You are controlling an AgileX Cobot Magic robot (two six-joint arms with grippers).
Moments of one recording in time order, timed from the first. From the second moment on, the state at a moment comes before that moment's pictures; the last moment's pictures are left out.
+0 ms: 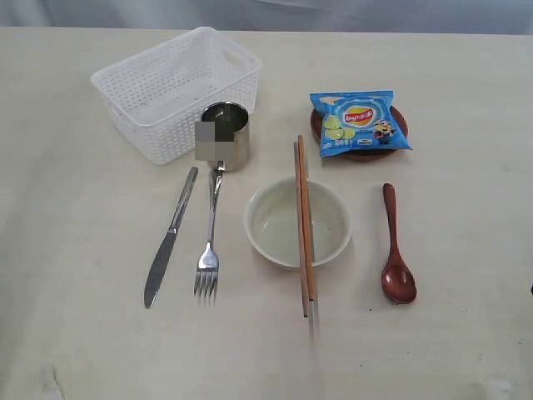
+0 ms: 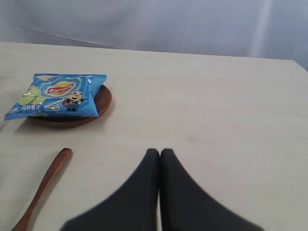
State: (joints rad) left arm 0.18 0.16 -0.28 0.13 0.27 -0.45; right arm -0.08 0.03 0.00 0.12 0.35 -0.19
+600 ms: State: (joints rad) left arm 0.19 0.00 -0.07 0.12 0.22 -0.14; right arm -0.08 0.03 0.00 0.12 0.35 -0.19
